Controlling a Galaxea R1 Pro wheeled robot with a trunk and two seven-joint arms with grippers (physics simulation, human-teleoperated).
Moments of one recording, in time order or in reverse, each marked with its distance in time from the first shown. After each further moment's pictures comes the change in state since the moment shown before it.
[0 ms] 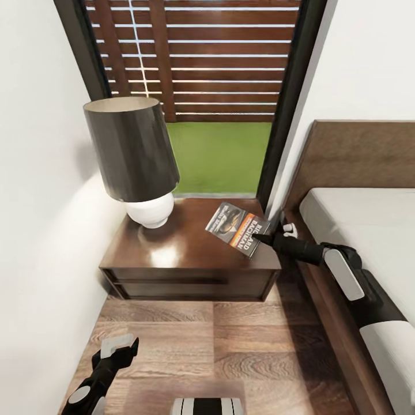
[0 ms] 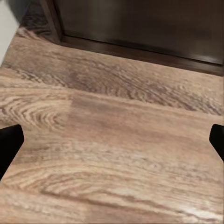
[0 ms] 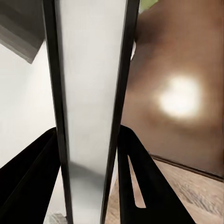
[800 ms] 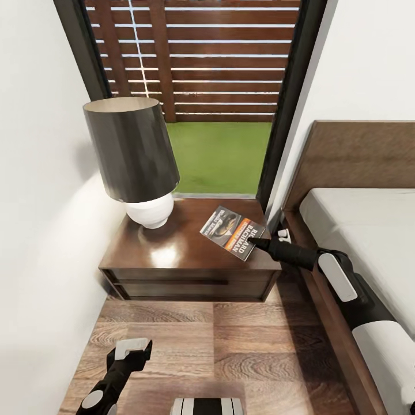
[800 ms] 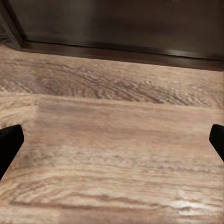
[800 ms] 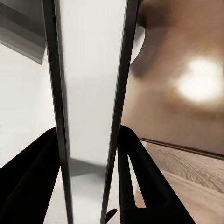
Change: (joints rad) left arm 0.003 0.002 -0.127 0.015 -0.007 -0.054 0.008; right arm 0.002 0.033 0.003 0.078 -0.082 0.034 0.000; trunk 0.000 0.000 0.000
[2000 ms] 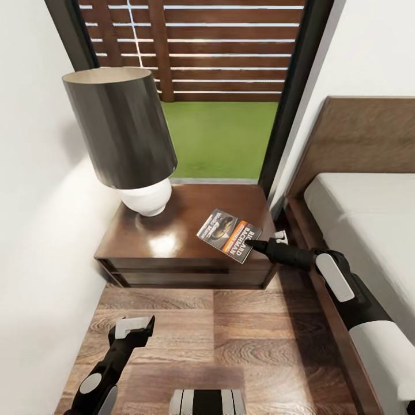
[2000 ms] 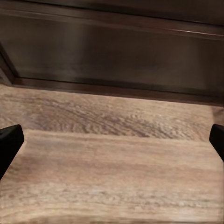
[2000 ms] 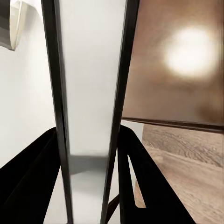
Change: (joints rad) left arm 0.000 0.006 -0.004 -0.187 0.000 0.000 -0.005; right arm 0.000 0.016 -0.003 0.004 0.005 0.042 -0.001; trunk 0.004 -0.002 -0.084
